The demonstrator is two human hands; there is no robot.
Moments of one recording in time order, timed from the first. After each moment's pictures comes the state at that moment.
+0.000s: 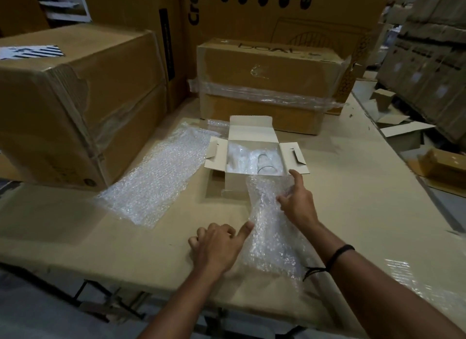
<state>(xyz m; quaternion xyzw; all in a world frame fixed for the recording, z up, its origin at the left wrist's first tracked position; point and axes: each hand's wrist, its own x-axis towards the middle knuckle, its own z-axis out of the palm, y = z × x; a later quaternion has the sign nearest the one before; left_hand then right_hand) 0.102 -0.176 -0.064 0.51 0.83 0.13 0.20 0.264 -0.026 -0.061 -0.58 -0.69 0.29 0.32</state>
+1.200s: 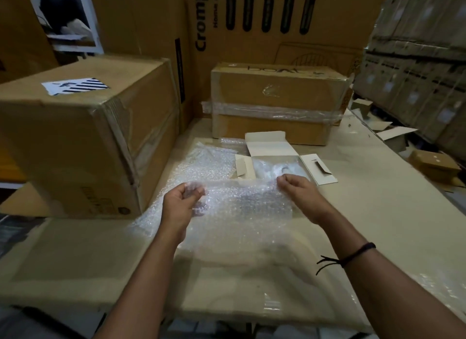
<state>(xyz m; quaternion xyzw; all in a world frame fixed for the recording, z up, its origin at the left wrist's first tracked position) -0.099 -0.152 -0.010 0.34 0.56 0.65 0.40 0.170 -0.059 0.006 -0.42 -0.68 0.49 0.35</state>
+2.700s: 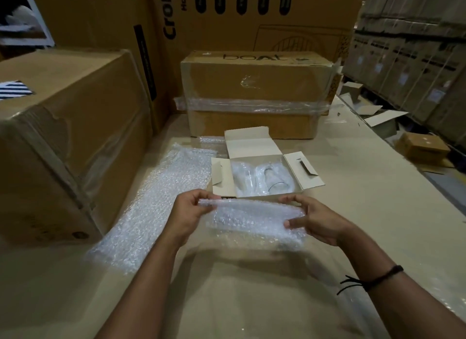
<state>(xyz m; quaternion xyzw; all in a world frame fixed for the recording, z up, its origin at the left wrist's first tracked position) -0.049 -0.080 -0.023 0.46 0.56 0.53 0.44 0.254 -0.018 -0.039 -0.44 -0.57 0.64 0.26</state>
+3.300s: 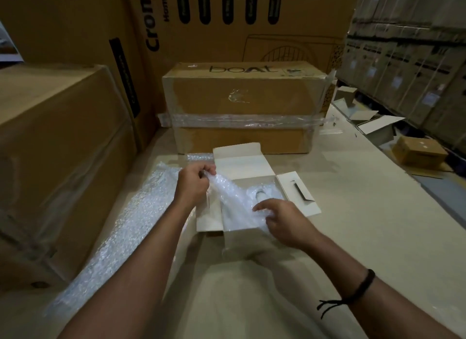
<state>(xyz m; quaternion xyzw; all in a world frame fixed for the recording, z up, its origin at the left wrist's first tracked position) -0.036 0.074 0.004 0.57 0.65 0.47 0.19 0.204 0.028 0.001 -0.51 -0.80 0.26 0.20</state>
